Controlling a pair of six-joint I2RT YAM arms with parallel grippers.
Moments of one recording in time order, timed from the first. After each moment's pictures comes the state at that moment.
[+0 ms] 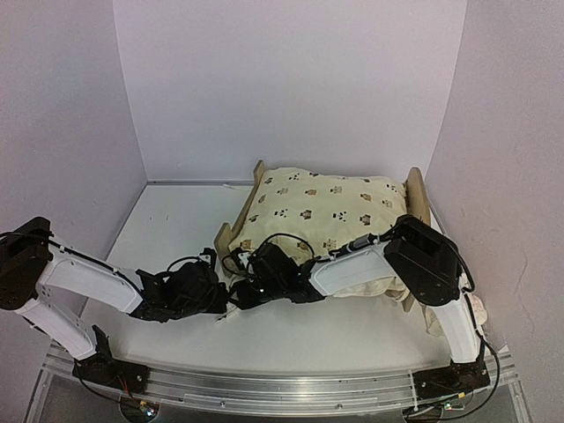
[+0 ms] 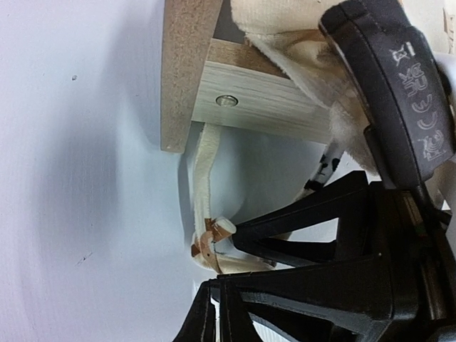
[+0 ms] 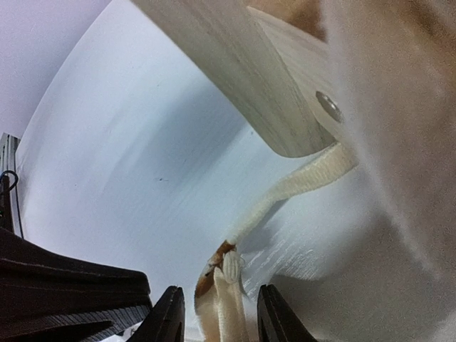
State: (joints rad) left arm -1.05 1.46 0.53 0.13 -0.36 -0.84; right arm 1.09 2.25 1.42 0.14 -0.11 0.53
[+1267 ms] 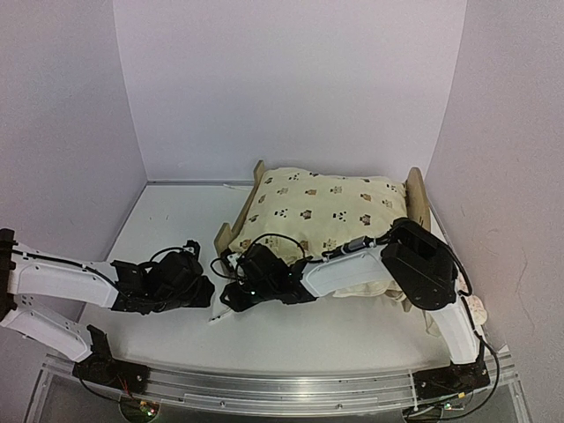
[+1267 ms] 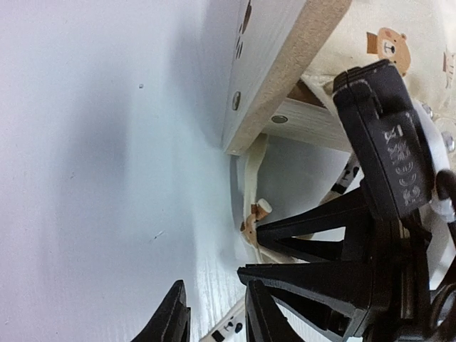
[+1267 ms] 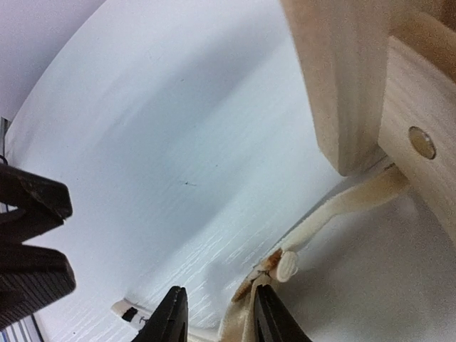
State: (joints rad) left arm -1.02 1.25 0.55 -0.16 -0.38 -0.84; right arm 1.13 2.28 1.51 0.06 -0.06 0.46
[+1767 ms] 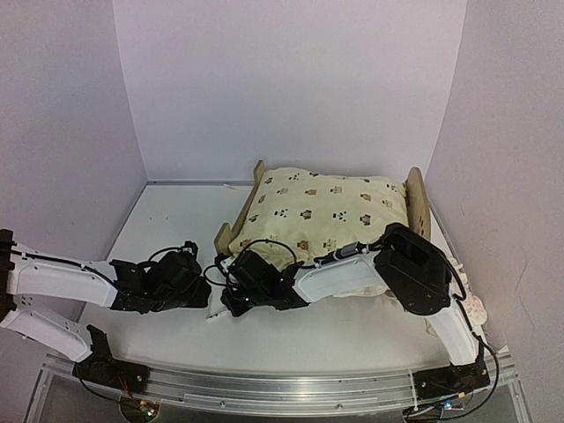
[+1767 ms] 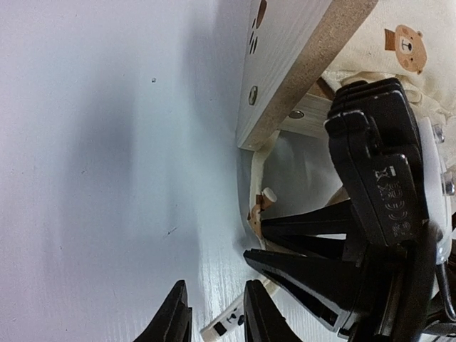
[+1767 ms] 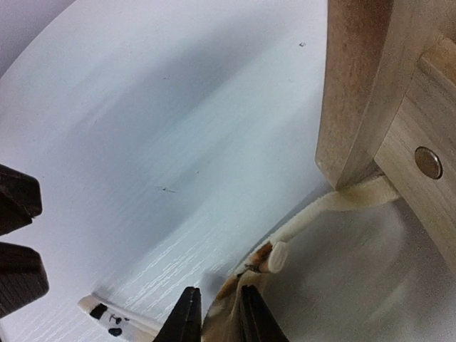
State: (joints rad) left arm -1.00 1.24 0.55 -0.19 -0.38 -0.84; right arm 1.16 2.32 1.57 0.01 0.08 0.36
